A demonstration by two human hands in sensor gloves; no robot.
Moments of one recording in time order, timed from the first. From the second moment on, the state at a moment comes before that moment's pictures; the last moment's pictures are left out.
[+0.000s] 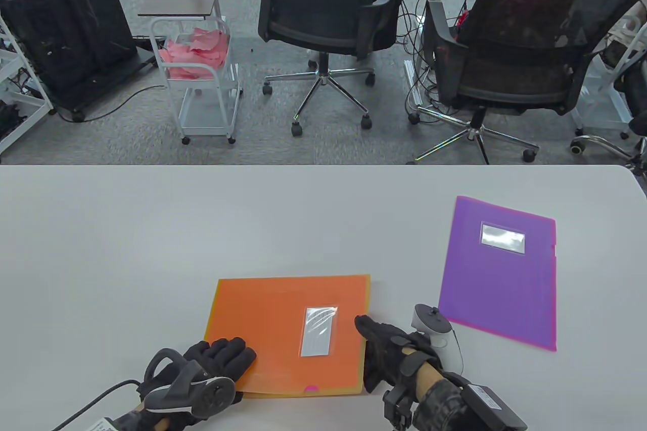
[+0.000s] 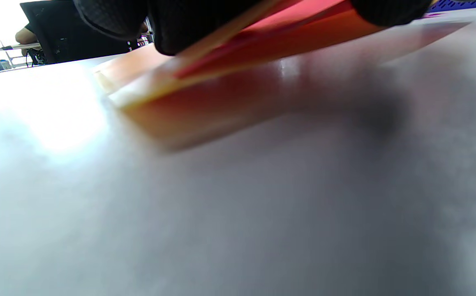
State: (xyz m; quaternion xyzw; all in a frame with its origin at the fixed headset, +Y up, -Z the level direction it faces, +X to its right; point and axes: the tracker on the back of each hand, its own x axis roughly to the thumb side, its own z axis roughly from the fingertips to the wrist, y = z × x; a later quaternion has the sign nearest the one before) left_hand -0.231 -0.763 -0.256 -0.03 -0.35 -0.10 0.93; right_hand 0.118 -0.789 -0.311 0.03 0.39 0.66 0.65
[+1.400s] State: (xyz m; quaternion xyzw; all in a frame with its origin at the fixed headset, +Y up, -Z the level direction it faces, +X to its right) left_hand -0.255 -0.746 -0.275 -0.05 -0.25 -0.10 0.96; right_hand 0.287 -0.787 -0.288 -0.45 -0.12 0.44 0.77
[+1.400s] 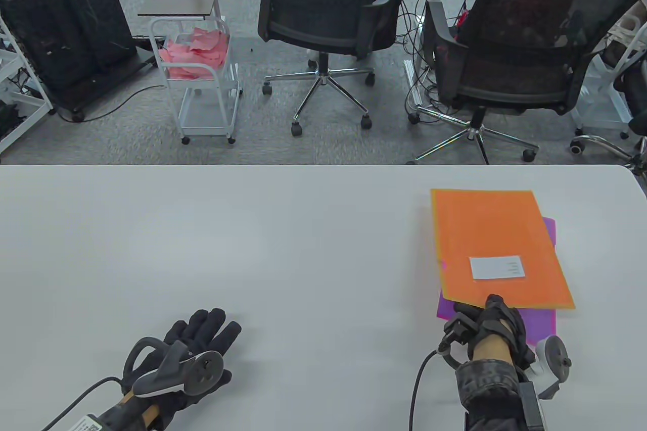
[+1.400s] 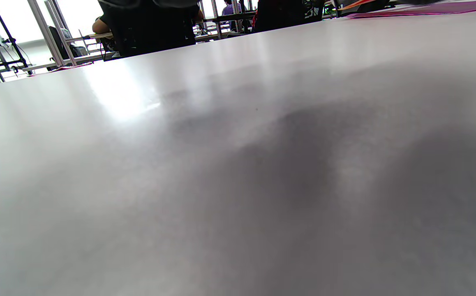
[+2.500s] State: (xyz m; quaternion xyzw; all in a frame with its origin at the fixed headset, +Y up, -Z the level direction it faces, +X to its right) left_hand -0.255 -0.744 -0.276 -0.07 -0.24 -0.10 0.96; right_hand 0.279 -0.807 -0.290 -0.46 -0.01 0.38 0.80
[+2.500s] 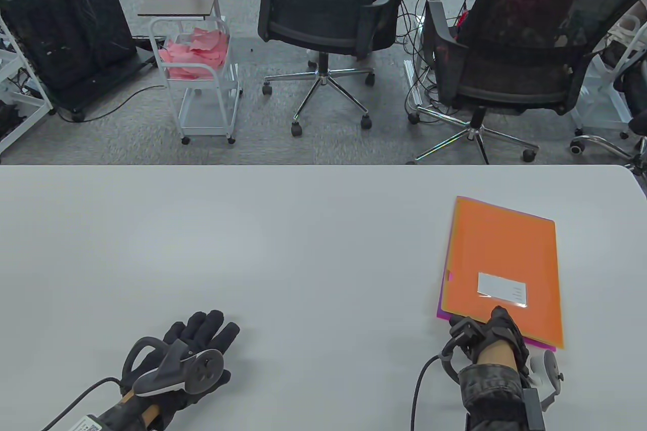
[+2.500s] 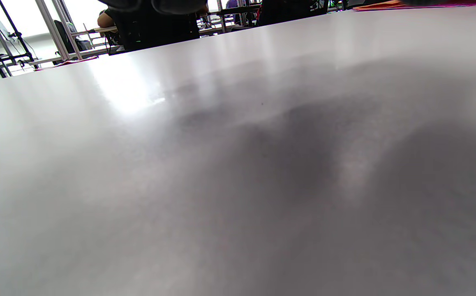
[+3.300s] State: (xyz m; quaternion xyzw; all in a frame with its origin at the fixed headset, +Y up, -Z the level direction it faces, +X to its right) left_hand -0.268 -0.741 -0.284 -0.06 -0.19 -0.06 0.98; right_hand 0.238 -0.729 -0.313 -0.26 0.02 0.83 0.49
